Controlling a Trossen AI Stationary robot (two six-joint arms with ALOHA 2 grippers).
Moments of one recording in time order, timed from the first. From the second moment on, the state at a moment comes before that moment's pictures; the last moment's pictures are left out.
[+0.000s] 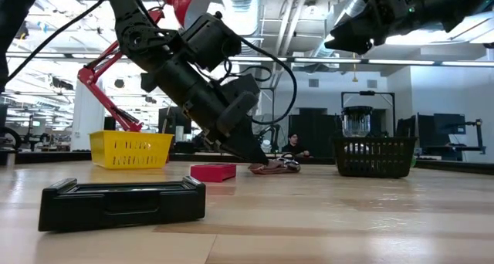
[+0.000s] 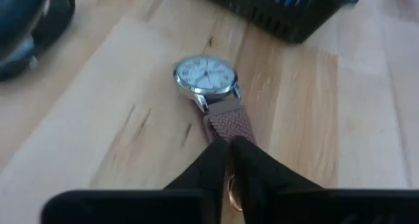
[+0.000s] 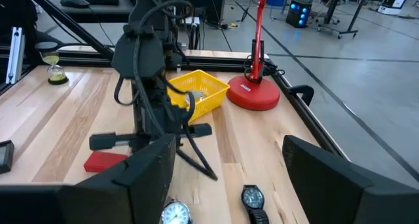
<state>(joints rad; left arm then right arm) 0.01 1.94 0.88 0.38 -0.16 -0.27 -0.32 0.84 0.55 0.04 -0.18 -0.16</state>
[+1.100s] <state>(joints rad) 0.04 1.95 0.89 0.32 -0.05 -0.27 -0.32 0.84 0.55 0.04 -0.18 -0.17</state>
